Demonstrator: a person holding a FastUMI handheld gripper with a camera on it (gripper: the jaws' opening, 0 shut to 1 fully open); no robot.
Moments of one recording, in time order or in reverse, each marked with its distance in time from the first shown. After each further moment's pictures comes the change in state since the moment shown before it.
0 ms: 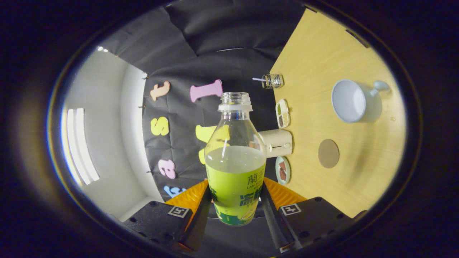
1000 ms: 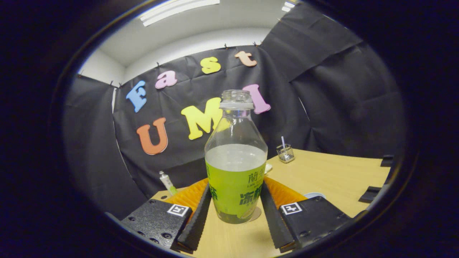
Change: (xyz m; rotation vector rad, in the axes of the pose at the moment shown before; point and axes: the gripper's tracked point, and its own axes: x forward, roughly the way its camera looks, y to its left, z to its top) arm -0.012 -0.041 0.004 -1.248 -0.169 -0.296
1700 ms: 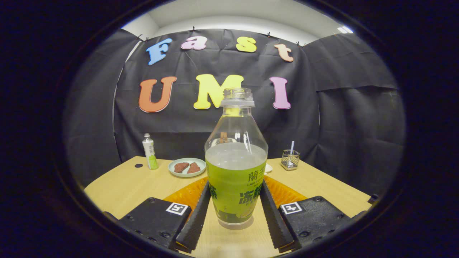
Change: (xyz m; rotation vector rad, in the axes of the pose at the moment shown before) arm 0.093 0.020 -0.039 -0.314 0.149 -0.062
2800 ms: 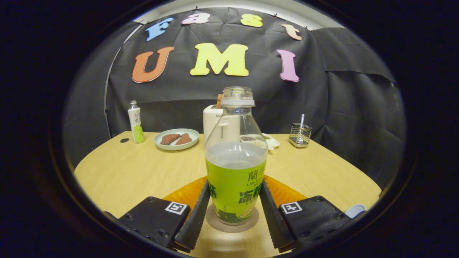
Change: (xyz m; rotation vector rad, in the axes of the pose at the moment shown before) arm 0.083 -0.004 -0.064 -0.050 0.191 -0.001
